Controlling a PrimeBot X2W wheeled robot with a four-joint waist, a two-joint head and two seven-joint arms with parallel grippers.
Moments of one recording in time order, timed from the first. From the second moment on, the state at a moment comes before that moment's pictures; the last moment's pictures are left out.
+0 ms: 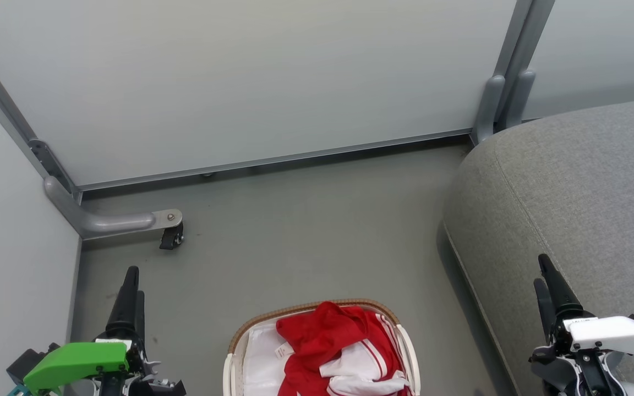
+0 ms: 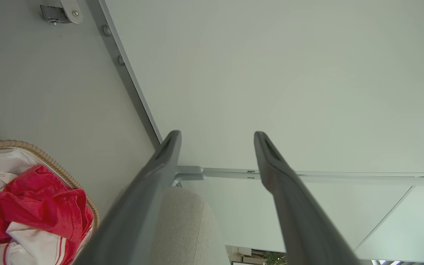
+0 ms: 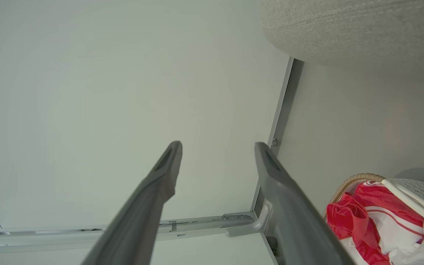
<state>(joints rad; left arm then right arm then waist) -0.06 0.04 0.04 0.27 -1.56 -0.13 0.04 -0.09 -0.03 -0.10 0.30 1.51 0.13 0.04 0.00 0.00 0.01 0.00</state>
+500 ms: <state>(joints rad) -0.06 0.04 0.03 0.22 -1.30 -0.13 -0.02 -0.07 -0.03 -0.11 0.21 1.16 0.13 -0.02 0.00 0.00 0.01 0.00</state>
